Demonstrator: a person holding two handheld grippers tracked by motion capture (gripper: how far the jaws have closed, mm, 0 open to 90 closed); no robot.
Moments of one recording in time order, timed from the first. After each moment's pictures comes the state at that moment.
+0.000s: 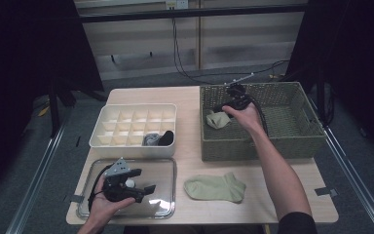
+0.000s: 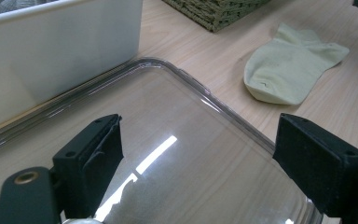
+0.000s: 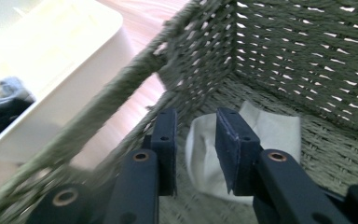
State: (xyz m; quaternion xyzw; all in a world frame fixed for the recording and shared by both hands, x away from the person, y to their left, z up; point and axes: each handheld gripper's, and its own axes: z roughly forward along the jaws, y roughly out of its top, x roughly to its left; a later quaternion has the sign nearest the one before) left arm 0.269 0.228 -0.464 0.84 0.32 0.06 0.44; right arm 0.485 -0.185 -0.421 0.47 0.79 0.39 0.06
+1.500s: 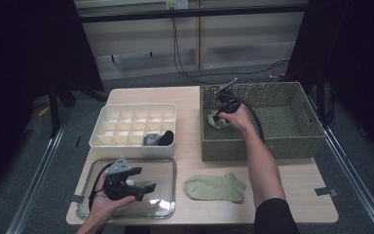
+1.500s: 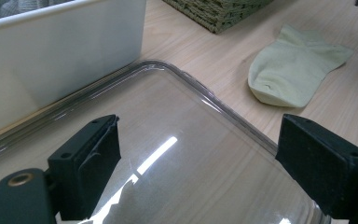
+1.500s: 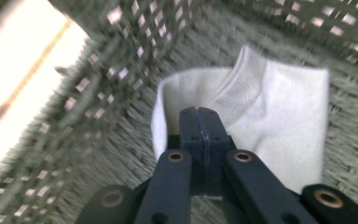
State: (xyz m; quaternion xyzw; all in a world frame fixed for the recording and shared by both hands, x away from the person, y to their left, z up) left arm 0.274 0.227 -0.465 0.84 0.32 0.06 0.44; right arm 0.513 -0.169 -0.460 0.50 0.83 0.26 0.02
